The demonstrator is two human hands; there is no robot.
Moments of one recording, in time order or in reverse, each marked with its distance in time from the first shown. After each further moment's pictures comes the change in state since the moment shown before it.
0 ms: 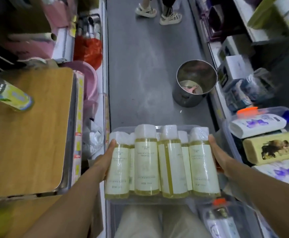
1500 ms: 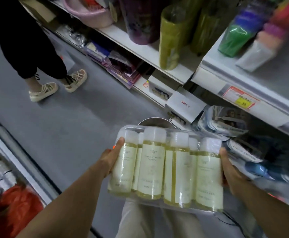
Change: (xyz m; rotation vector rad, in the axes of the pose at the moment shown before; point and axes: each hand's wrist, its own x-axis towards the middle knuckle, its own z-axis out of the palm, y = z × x) left_hand 0.237 0.592 0.362 0.928 -0.340 0.298; right_hand 0.229 -0.294 -0.162 0.896 0.447 0.251
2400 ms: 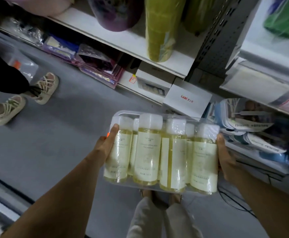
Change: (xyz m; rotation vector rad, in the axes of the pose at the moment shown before) left_hand 0.170 0.104 -0.018 0.141 0.009 0.027; right_hand 0.140 -0.013 0.089 0.172 0.070 0.058
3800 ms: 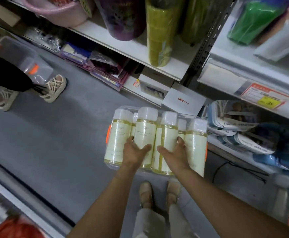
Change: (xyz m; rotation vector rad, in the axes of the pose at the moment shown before) left_hand -0.117 -0.014 0.092 -0.082 0.028 0.285; right_hand -0.103 0.000 0.088 -0.299 -0.101 -0.333
